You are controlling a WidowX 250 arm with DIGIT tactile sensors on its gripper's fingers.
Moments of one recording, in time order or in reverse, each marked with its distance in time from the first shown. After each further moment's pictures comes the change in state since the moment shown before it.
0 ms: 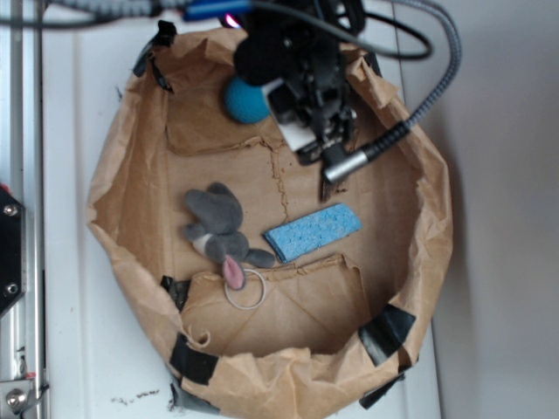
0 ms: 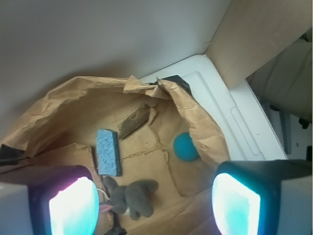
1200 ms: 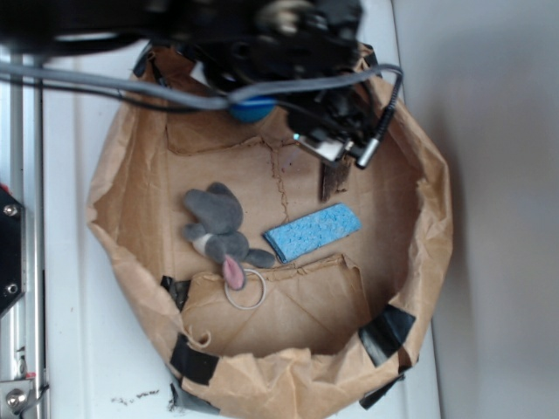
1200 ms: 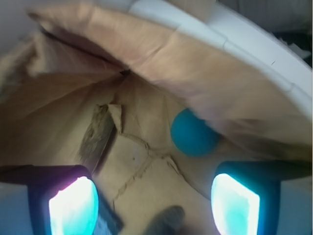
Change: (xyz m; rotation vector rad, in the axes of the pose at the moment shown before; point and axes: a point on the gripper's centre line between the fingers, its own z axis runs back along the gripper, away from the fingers) arm 0.000 0.008 -0.110 0.086 0.062 0.547
